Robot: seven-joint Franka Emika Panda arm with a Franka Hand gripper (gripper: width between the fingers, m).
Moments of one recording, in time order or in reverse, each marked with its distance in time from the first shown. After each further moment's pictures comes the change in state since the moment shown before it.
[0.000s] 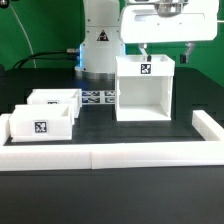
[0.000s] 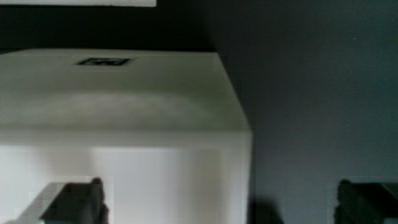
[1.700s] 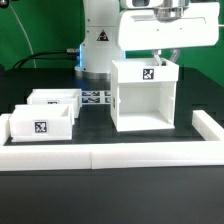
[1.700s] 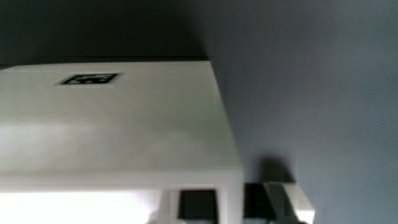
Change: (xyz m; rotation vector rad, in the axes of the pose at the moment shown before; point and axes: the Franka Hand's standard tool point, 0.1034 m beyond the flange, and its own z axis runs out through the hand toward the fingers) arm 0.056 0.012 0.005 0.019 0.022 -0.071
